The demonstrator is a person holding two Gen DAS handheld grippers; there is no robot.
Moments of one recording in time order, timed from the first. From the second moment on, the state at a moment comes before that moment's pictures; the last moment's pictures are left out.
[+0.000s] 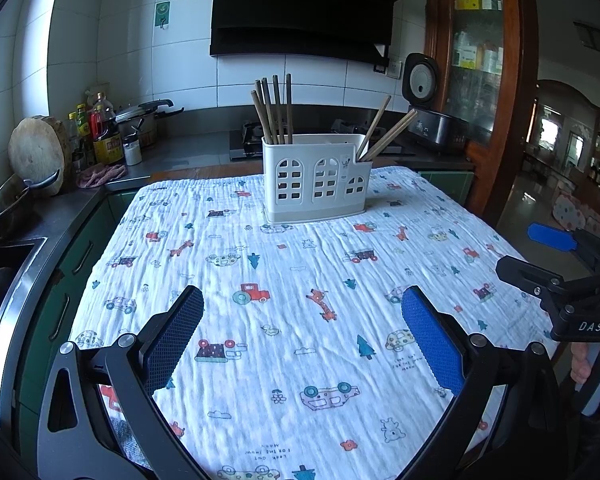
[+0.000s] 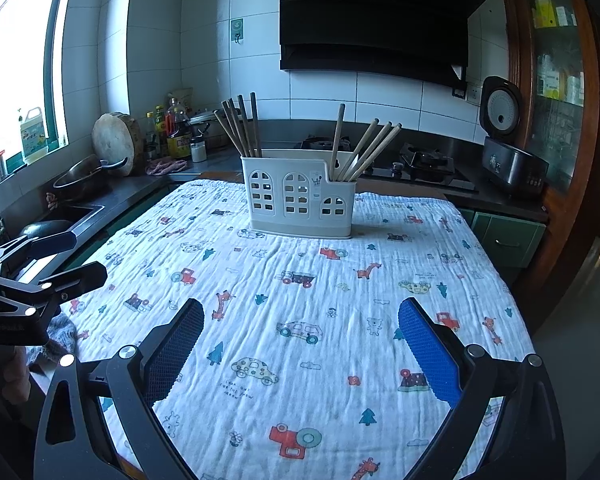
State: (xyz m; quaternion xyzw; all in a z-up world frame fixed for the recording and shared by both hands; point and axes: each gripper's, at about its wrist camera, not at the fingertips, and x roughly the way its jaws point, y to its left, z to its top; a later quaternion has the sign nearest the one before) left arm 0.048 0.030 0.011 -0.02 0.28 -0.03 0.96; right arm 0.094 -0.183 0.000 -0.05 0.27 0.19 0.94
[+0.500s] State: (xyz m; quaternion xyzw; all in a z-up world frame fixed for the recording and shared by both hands) left arm 0.050 0.027 0.011 -0.02 0.28 -0.03 0.96; right arm 0.094 -0.183 0.000 -0.05 0.27 0.19 0.94
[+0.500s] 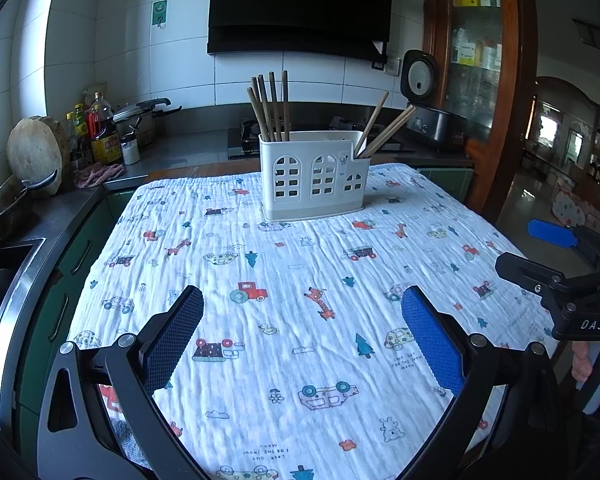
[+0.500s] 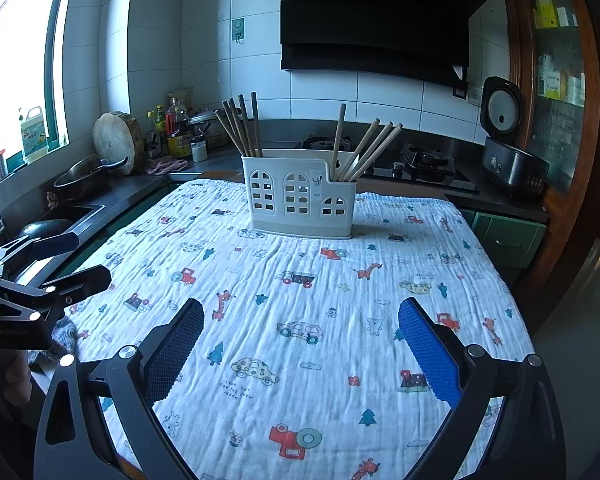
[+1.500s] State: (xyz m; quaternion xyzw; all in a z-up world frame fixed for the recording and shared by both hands) left arm 0.054 0.030 0.003 -0.02 0.29 -0.02 0.96; right arm 0.097 -0.181 -0.004 -0.05 0.28 0.19 0.94
